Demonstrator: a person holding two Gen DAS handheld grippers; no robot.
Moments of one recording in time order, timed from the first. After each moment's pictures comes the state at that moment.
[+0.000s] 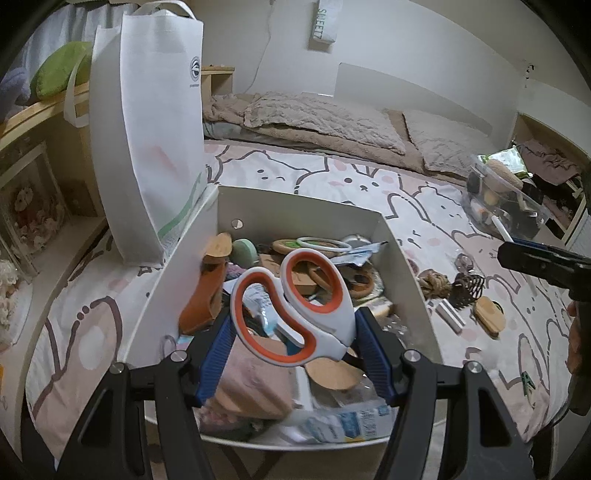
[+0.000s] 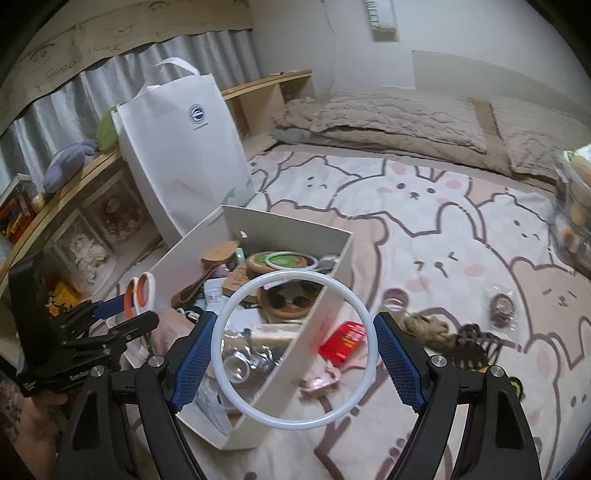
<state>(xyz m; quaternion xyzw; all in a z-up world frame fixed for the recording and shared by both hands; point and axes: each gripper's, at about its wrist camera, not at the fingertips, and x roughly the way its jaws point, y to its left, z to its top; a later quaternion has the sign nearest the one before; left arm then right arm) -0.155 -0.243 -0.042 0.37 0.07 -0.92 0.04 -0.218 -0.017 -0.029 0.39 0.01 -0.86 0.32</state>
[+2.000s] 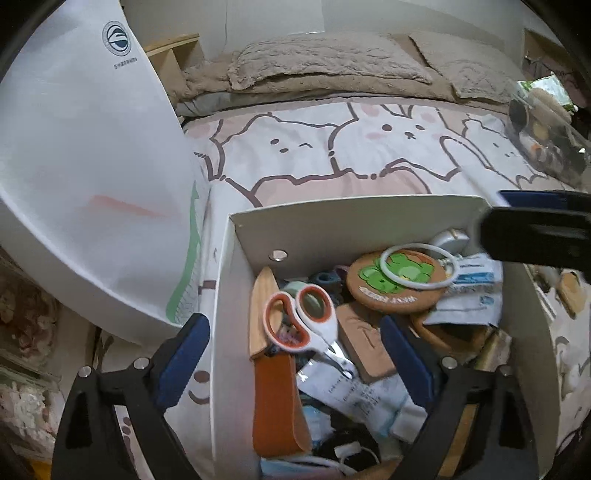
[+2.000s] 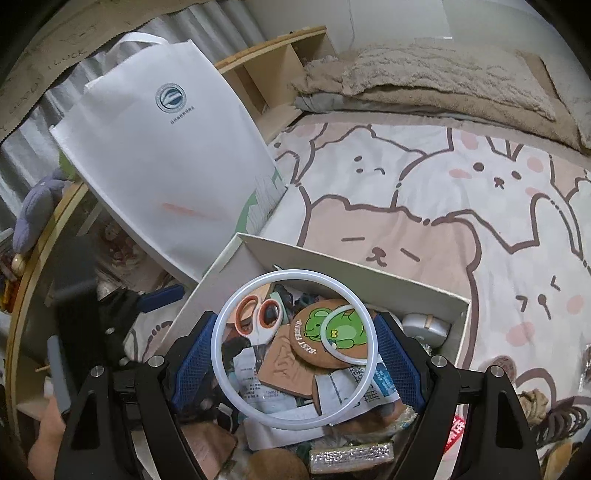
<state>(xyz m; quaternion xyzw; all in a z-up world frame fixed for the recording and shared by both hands) -0.301 -0.294 -0.071 0.48 -0.06 -0.87 0.05 -0.340 -0.135 -0.063 0.48 -0.05 -0.80 0.36</state>
